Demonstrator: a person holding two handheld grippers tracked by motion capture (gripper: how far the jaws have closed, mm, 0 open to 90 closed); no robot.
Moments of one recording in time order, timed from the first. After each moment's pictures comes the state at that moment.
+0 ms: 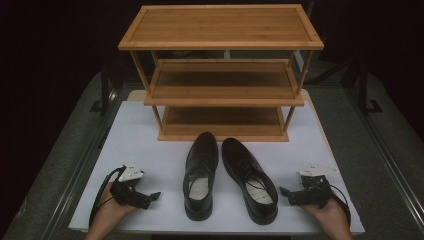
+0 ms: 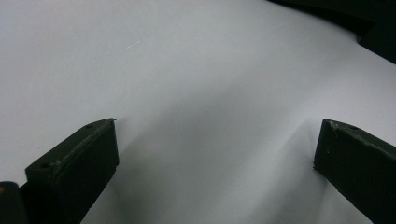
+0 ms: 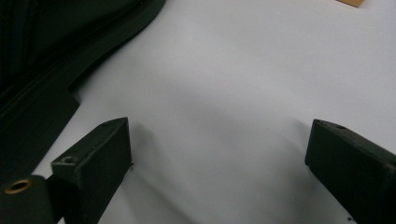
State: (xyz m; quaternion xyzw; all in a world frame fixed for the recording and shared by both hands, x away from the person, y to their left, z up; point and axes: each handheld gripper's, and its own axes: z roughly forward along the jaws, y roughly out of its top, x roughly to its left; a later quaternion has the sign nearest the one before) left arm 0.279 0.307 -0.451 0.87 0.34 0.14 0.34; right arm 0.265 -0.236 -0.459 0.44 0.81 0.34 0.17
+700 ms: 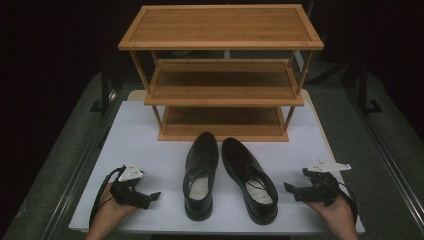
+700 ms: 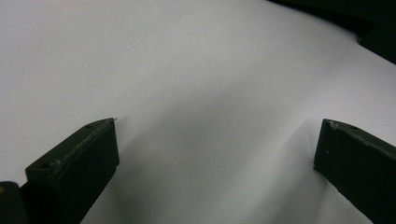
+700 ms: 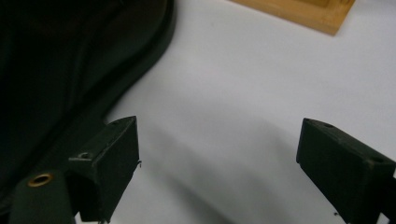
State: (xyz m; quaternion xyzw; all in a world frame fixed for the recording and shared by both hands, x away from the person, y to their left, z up) left arm 0.280 0.307 -0.452 0.86 0.34 0.14 0.34; right arm 0.261 -0.244 -0.432 0.45 0.79 0.37 0.16
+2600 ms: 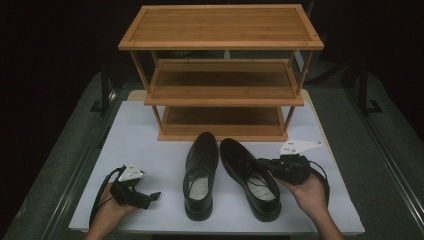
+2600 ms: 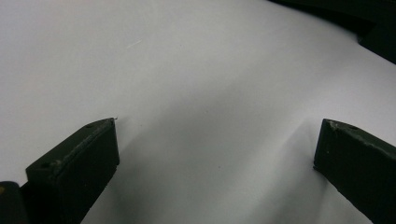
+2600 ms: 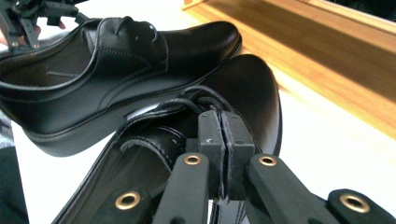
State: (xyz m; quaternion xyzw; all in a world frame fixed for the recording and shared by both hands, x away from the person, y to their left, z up) left arm 0.280 0.307 -0.452 0.86 0.34 0.14 0.34; right arm 0.287 -0.167 -0.372 0.33 0.82 0.45 0.11
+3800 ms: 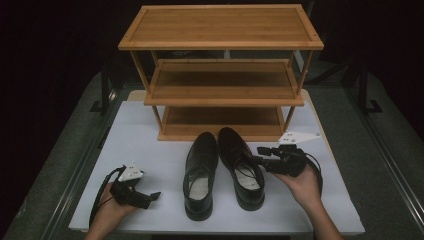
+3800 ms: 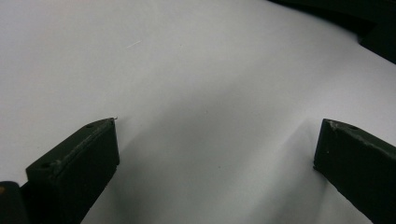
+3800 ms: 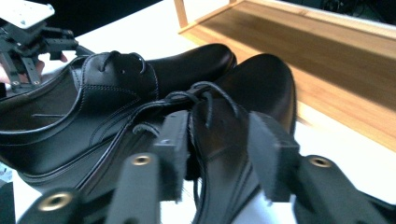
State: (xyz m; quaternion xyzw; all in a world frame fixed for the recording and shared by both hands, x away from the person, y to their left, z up) left arm 0.280 0.307 -0.452 0.86 0.34 0.14 0.34; right arm 0.310 -0.169 -0.376 0.35 0.79 0.49 0.09
